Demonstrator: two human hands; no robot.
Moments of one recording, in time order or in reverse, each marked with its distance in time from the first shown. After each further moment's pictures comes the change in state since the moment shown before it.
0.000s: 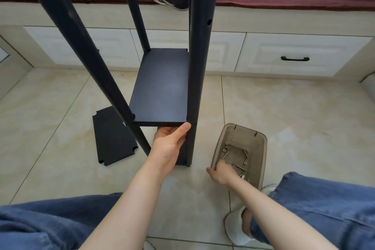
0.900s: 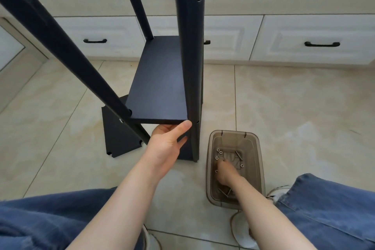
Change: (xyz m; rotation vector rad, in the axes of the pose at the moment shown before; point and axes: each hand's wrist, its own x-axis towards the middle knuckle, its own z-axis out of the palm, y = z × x) left_hand -0.003 0.008 0.001 0.053 0.041 -0.101; right_hand 0.060 0.015 0.035 -0.171 -0.049 -0.125
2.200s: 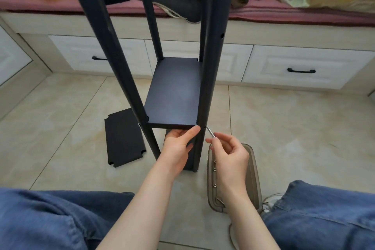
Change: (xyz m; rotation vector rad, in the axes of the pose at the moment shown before) left_hand -0.001 -0.006 -0.004 0.003 -0.046 0.040; right_hand -0.184 -0.111 -0.081 1.394 0.785 -0.327
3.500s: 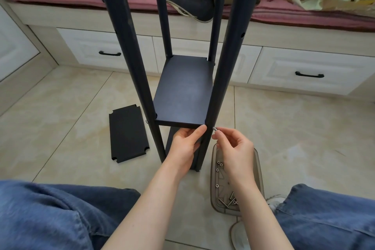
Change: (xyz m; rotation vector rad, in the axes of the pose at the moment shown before) left_hand -0.001 -0.004 0.001 -0.060 -0.028 0.065; right_hand 0.020 -0.006 0.001 -0.134 -0.144 -0.083
